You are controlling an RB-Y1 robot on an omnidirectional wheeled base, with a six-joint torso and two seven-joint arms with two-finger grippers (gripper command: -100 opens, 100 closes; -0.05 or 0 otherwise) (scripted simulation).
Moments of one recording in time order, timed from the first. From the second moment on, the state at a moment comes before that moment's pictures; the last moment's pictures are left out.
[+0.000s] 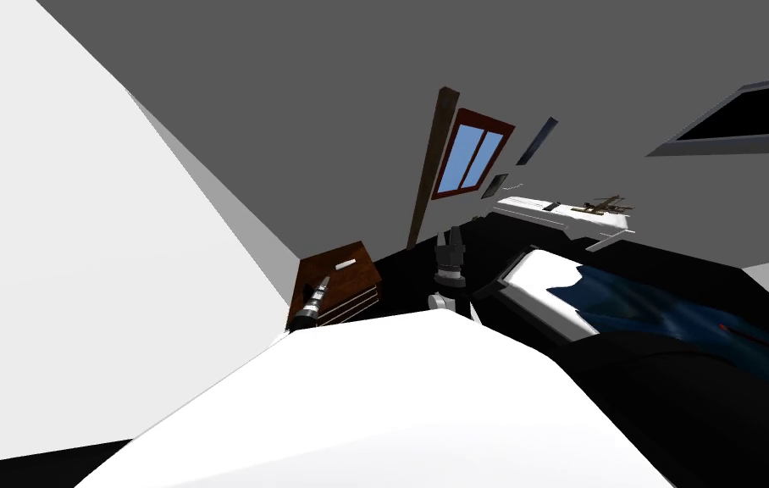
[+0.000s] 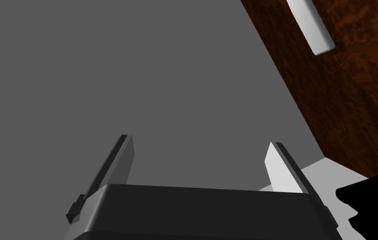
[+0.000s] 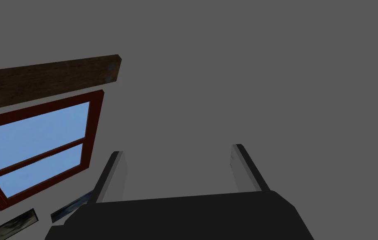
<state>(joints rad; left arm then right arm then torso) 0.45 0.38 -0.07 -1.59 -0.14 -0.28 -0.08 0.52 0.00 0.05 -2.22 -0.04 -0.62 0.12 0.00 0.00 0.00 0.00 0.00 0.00</state>
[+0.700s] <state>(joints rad) 0.41 0.50 -0.09 -1.38 -0.18 -0.19 -0.11 0.52 0.00 0.05 -2.22 -0.04 -0.62 0.12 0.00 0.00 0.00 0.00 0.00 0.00</state>
